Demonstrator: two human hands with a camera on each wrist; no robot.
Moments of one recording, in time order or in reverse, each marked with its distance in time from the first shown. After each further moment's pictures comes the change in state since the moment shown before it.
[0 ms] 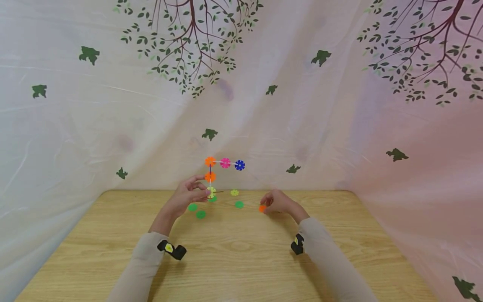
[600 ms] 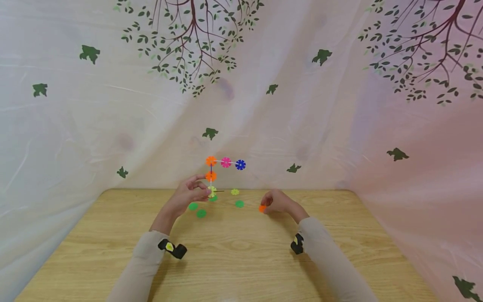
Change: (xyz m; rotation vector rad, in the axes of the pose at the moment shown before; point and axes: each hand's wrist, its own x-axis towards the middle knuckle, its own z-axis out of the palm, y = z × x) left_hand 0.000 0.001 -0.001 0.011 0.004 -0.035; right_hand 0.004 0.005 0.004 0.018 -0.010 0.052
